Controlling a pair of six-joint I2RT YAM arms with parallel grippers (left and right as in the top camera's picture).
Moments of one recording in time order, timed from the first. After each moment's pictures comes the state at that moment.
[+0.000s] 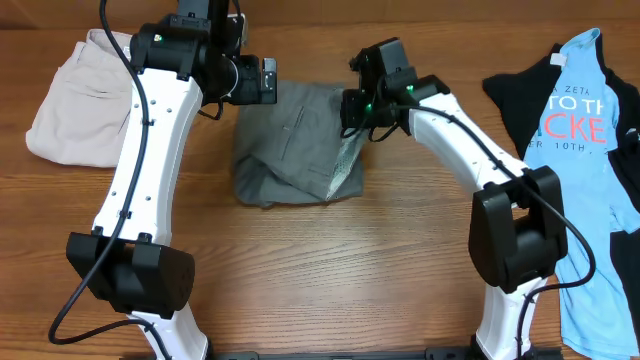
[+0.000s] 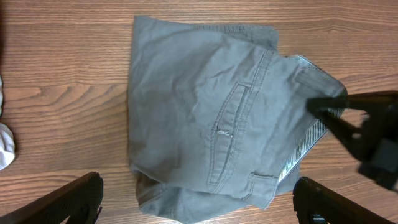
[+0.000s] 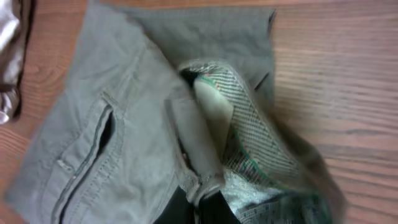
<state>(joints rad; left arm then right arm) -0.17 1.92 2.05 -1.25 0.13 -0.20 0.37 2.07 1.69 -0.63 -0.29 0.33</state>
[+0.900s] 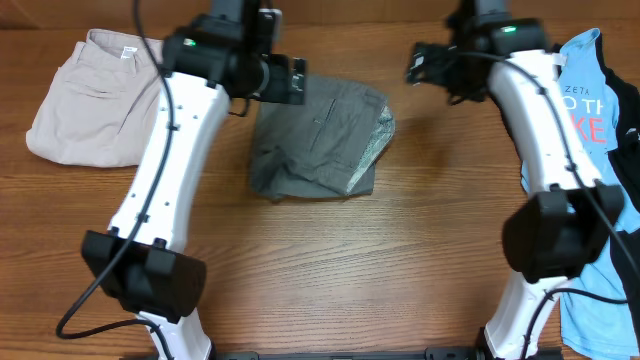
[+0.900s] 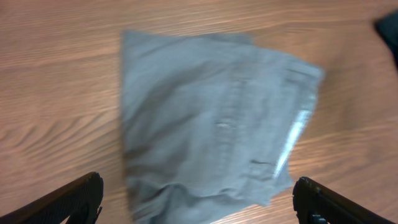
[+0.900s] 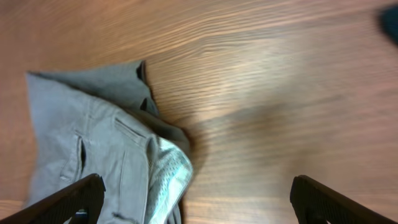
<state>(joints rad) -0.29 1.93 2.05 -1.16 0.12 -0.17 0.08 2.06 2.05 -1.15 -0.18 0.34</state>
